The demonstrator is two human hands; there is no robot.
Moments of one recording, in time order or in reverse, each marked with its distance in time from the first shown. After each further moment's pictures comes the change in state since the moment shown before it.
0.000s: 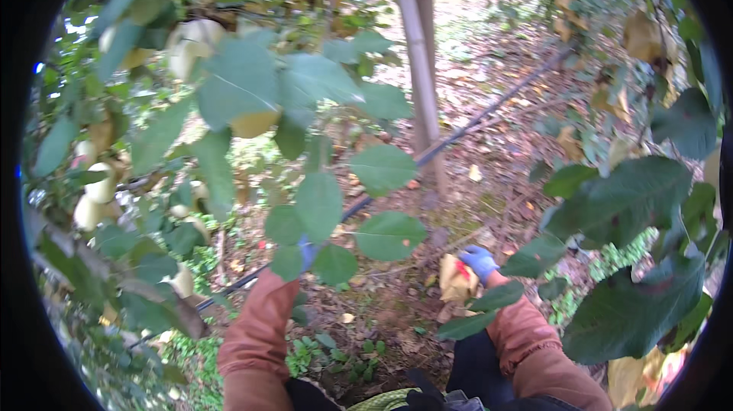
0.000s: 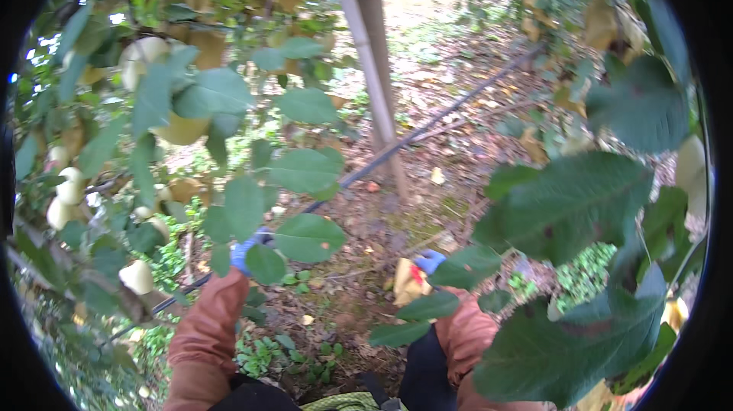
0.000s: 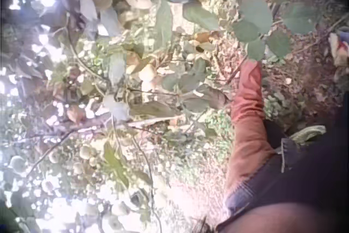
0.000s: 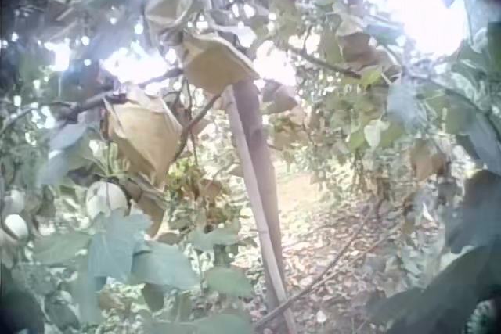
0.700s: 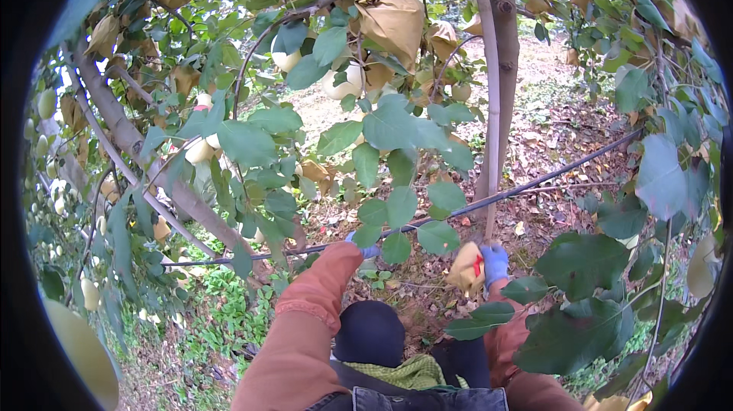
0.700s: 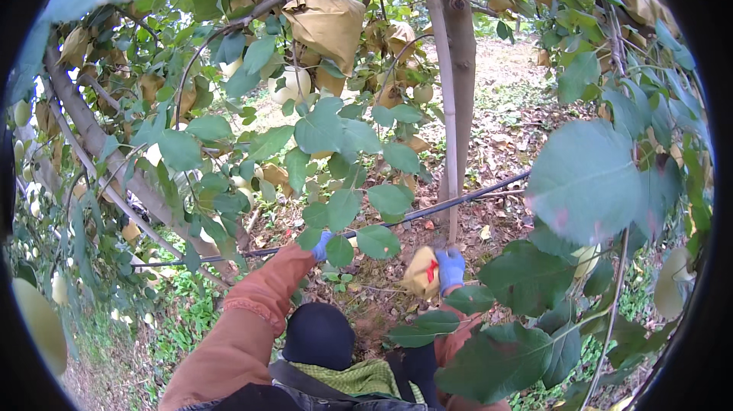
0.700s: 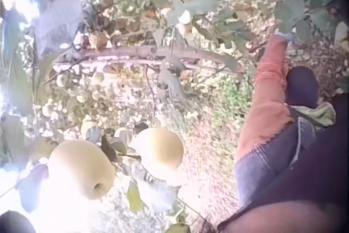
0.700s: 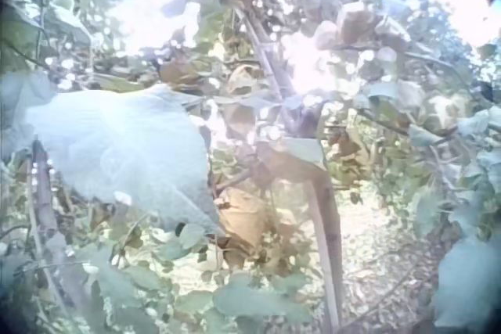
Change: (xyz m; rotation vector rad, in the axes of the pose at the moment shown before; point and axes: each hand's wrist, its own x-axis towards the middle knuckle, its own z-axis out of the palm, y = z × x) left_hand 0.014 0.003 -0.004 0.156 -0.407 -0.720; right_hand 0.023 -0.166 -0.003 0.378 0.132 -0.261
